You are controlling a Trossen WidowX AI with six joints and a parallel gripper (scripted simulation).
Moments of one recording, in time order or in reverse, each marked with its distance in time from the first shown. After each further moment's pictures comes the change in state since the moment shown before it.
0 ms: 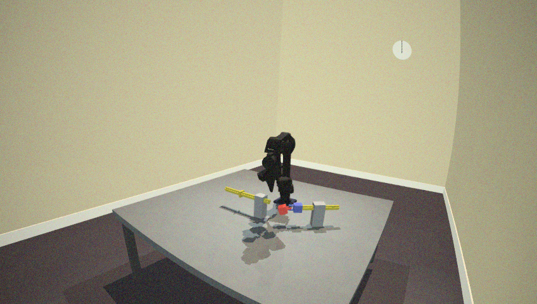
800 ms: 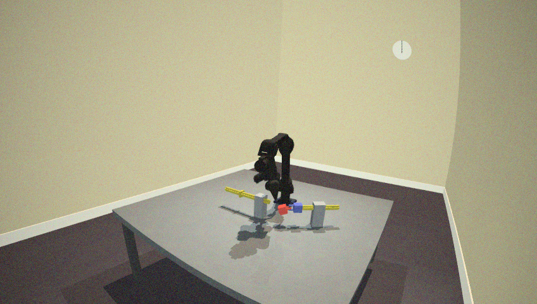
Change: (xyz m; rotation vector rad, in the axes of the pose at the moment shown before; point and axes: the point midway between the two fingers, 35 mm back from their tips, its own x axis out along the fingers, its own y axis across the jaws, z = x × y) arm 0.011 -0.004 0.005 0.603 0.136 0.053
